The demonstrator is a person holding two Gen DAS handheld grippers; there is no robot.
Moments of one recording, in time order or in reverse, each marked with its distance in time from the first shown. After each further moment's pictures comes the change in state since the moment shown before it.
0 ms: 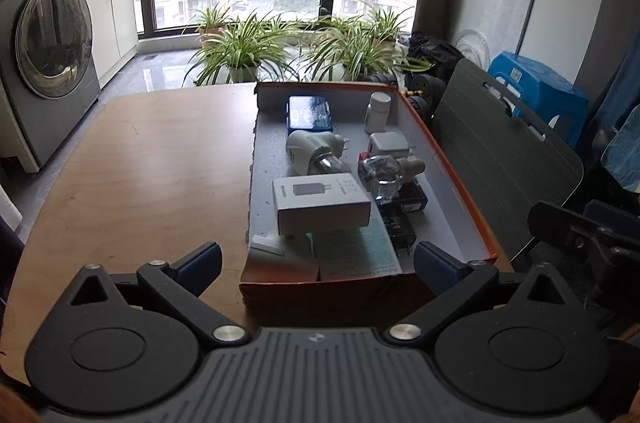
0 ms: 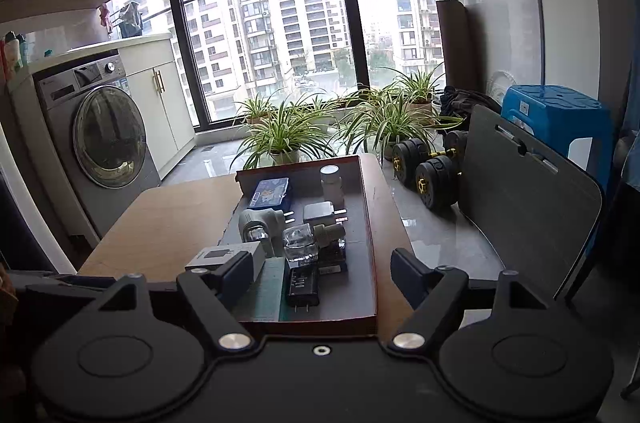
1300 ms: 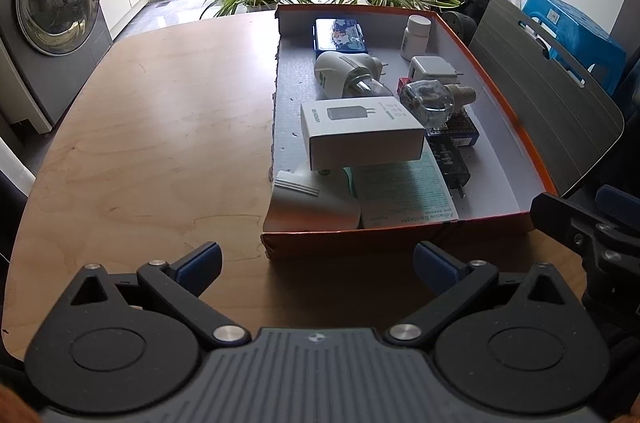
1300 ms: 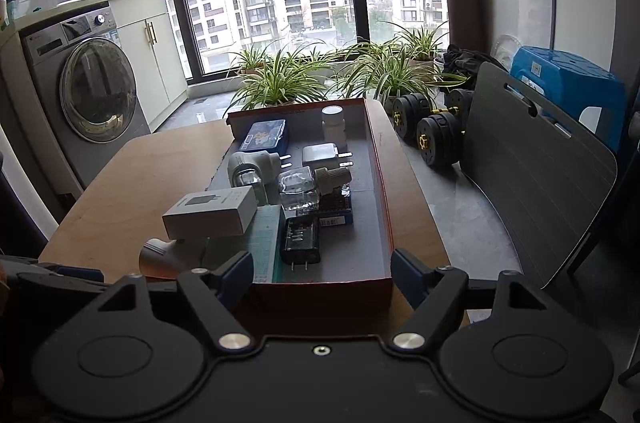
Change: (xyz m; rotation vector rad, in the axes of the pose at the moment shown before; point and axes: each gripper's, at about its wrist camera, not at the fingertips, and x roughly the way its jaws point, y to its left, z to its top) left arm 0.038 0.015 -0.012 -0.013 0.167 0.052; right arm 0.046 0.012 -0.019 -0.031 0.140 -0.028
